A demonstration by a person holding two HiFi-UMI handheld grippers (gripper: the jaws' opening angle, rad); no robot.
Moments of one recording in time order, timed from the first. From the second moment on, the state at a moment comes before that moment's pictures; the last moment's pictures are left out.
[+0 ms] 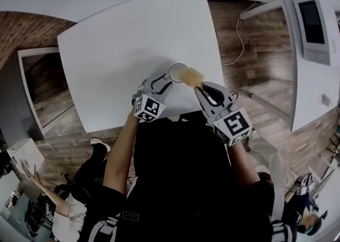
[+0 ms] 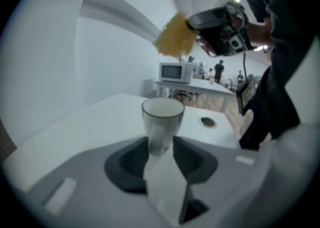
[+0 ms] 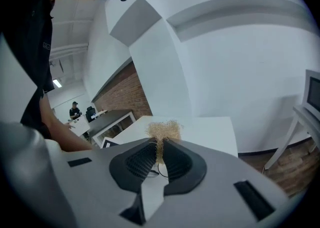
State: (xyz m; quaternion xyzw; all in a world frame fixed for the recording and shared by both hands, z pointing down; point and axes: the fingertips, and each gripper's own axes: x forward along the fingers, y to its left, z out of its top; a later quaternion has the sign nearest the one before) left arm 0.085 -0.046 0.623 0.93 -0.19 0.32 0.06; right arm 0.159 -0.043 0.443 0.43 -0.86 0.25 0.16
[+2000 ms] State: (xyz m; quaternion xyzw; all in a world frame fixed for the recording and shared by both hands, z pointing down) left arm 0.090 -0.024 0.625 0.91 -0.23 0.33 0.08; right arm 0.091 -0.067 0.604 0.24 -0.79 0.18 0.53
